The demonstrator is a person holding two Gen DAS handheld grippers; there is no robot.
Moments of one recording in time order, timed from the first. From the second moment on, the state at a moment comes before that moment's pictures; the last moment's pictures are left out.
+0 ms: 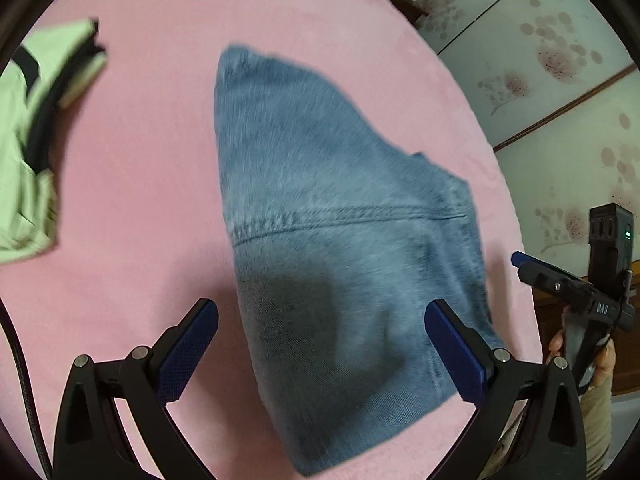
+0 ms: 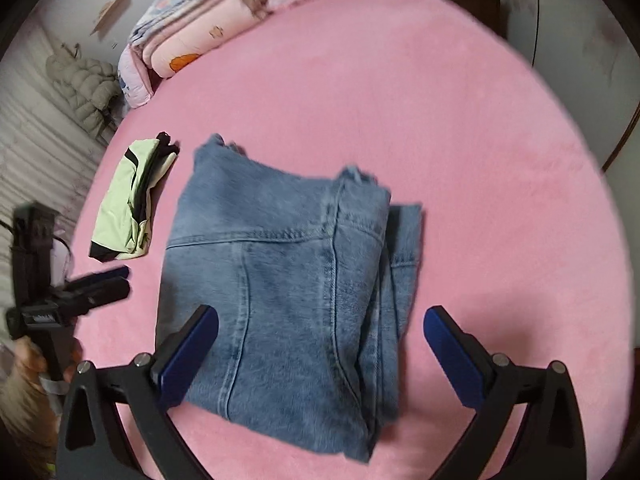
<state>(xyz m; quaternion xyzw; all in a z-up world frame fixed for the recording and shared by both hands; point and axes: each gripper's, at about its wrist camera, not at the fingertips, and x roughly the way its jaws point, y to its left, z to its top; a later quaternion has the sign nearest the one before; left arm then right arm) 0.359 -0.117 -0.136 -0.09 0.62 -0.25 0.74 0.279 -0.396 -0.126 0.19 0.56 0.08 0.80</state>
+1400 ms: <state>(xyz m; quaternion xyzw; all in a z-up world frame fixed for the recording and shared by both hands) 0.351 -0.176 -0.181 -0.03 0.59 -0.26 0.76 0.297 -0.389 -0.202 0.24 0.56 0.12 0.78</state>
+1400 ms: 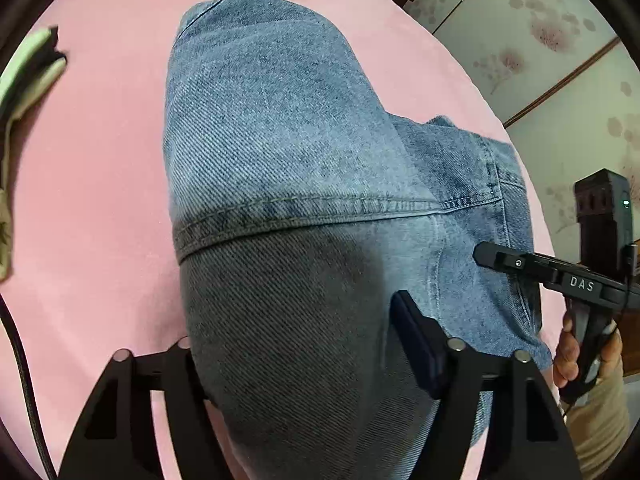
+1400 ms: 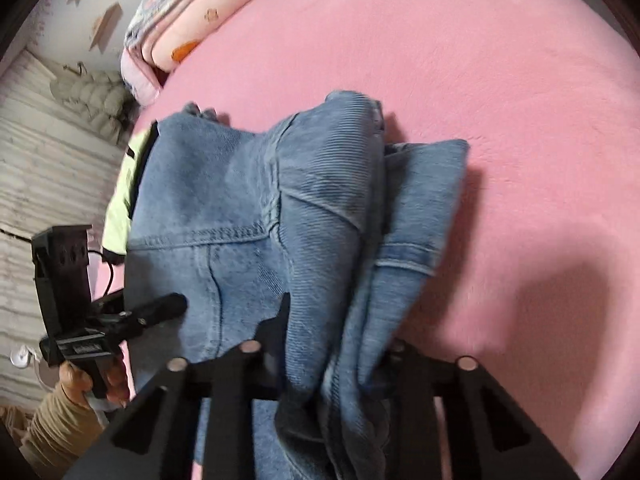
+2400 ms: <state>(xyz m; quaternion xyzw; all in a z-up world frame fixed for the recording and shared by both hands) 0.273 0.010 -0.035 -0.02 0.58 -0.23 0.78 0.211 -0.208 -0.066 0.21 0.53 0.18 0.80</state>
